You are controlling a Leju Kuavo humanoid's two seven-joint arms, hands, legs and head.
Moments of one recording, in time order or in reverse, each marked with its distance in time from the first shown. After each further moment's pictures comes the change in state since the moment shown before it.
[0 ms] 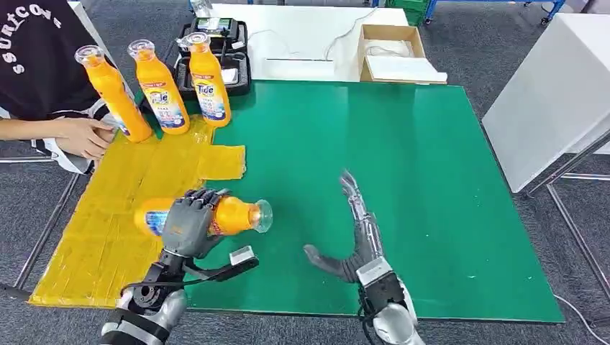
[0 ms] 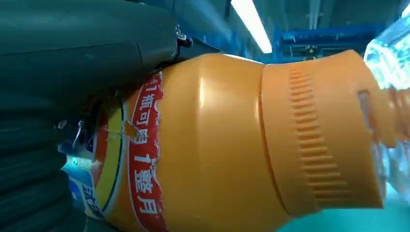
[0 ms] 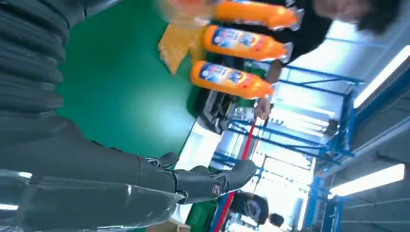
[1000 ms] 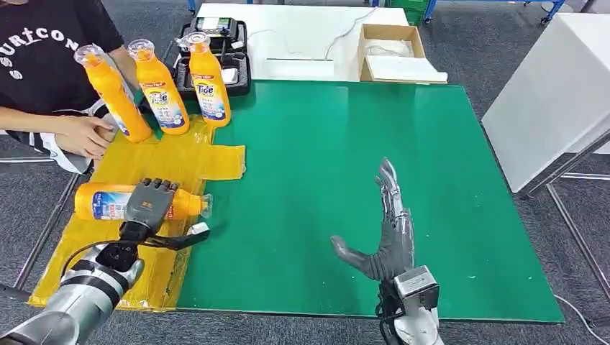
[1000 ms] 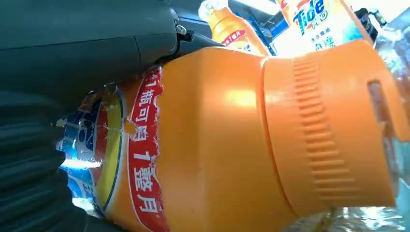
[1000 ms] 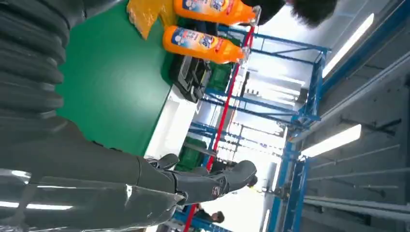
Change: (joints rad) left arm -0.373 0.163 -0.141 0.657 -0.106 -0.002 0.162; right arm 0.021 -0.033 -0.035 -0.108 -0.032 -0.064 -0.050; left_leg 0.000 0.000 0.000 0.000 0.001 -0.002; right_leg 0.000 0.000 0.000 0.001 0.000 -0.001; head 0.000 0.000
